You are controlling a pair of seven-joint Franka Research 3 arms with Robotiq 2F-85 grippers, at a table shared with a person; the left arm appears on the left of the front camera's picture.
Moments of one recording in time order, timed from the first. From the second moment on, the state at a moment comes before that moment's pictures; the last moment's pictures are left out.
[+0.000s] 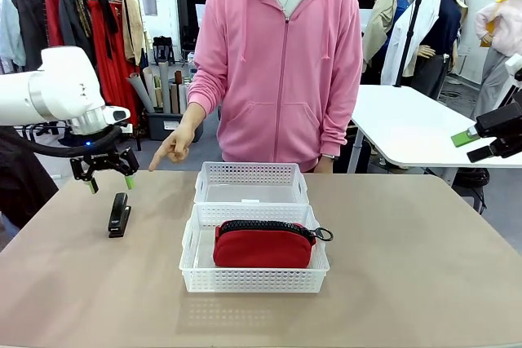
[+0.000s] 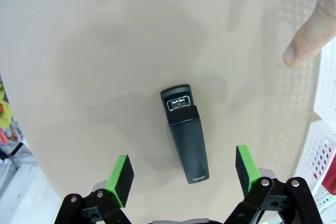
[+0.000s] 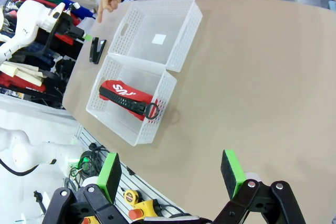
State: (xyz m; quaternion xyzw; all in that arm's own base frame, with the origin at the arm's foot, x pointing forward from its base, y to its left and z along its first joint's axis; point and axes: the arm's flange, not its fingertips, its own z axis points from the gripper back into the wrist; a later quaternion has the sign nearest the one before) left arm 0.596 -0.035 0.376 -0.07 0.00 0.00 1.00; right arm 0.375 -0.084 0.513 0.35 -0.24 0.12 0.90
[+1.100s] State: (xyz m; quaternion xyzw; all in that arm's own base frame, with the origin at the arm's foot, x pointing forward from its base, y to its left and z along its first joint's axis) left arm 0.579 -0.050 0.321 -0.02 0.00 -0.01 1.00; right arm 0.375 -0.084 0.513 0.35 -0.24 0.12 0.90
